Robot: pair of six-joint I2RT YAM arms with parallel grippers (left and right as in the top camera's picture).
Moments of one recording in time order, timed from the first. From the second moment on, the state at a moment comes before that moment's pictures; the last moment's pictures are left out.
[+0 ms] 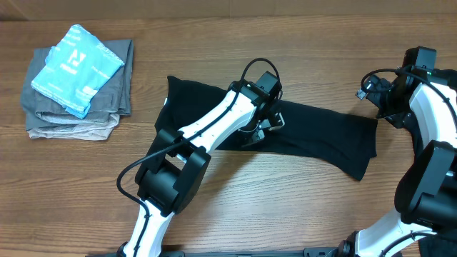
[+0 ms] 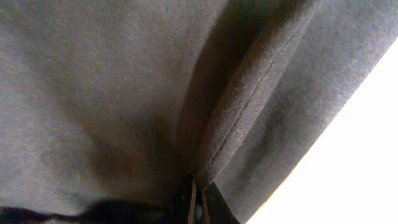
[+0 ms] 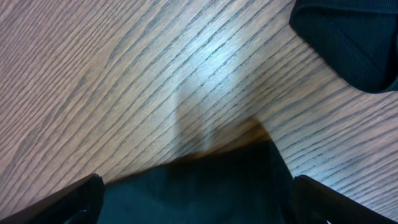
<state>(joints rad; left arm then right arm) -0.67 2.20 1.71 -1.04 -0.02 0.55 -0.31 1.87 1.42 -0.83 -0.09 0.40</state>
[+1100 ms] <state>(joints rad) -0.67 2.12 1.87 -0.96 0.18 0.05 -0.31 1.87 1.42 -0.83 -0.09 0.40</state>
